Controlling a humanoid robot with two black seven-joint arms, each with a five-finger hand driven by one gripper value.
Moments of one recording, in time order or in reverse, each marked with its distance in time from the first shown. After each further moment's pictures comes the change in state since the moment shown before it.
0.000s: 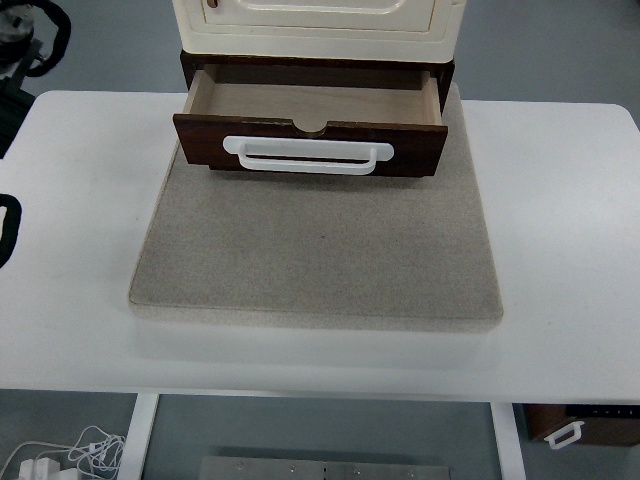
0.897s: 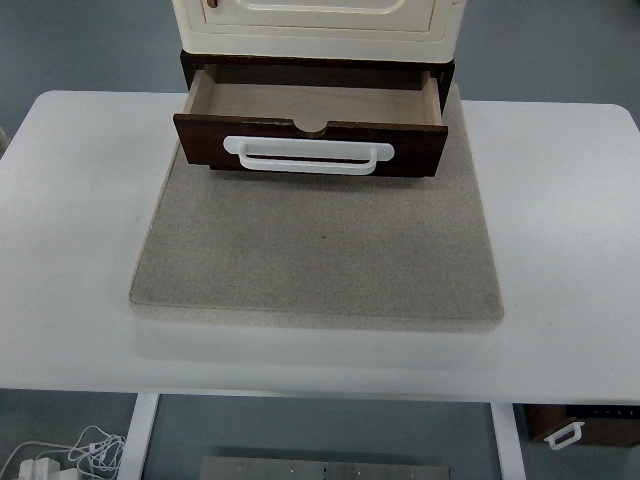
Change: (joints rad) left arm -0.246 0.223 0.378 -0.393 0.013 -0.040 0.005; right arm -0.001 0.000 0.000 0.000 0.000 0.000 0.000
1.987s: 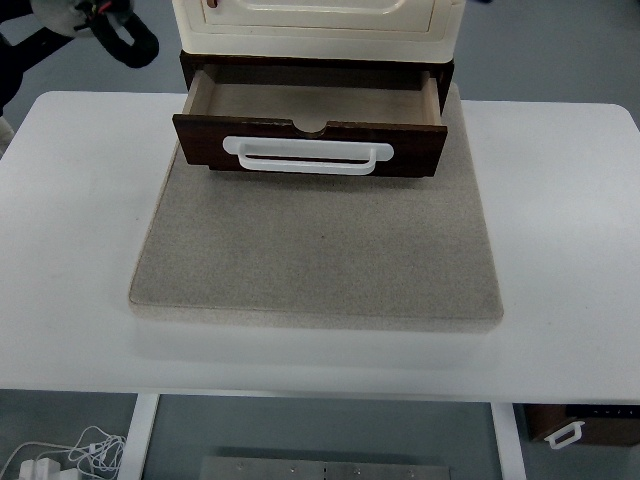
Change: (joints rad) left arm -0.087 0.000 0.420 -0.665 0.344 -0.052 0.011; right arm 0.001 0.000 0.000 0.000 0.000 0.000 0.000
